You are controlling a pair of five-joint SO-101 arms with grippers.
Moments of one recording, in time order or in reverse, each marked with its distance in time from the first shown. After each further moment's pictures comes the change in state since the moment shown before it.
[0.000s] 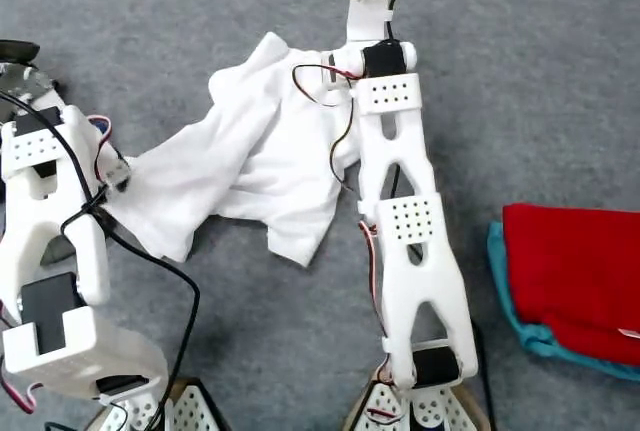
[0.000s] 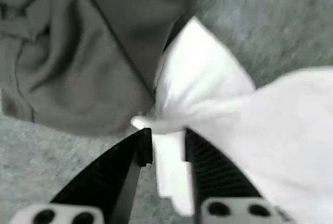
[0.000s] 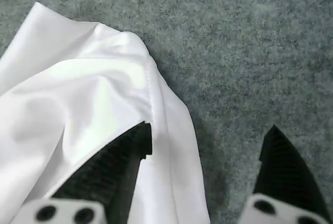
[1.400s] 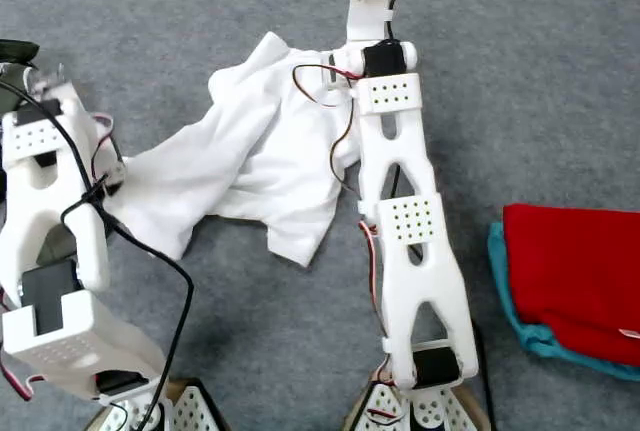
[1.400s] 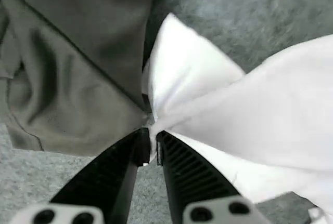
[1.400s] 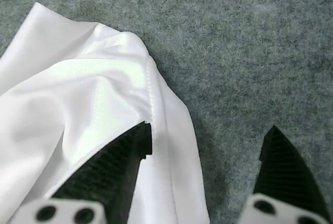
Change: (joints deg) left arm 0.7 4.5 -8.0 2.3 -9.8; right arm 0.0 0.0 0.0 0.8 1.1
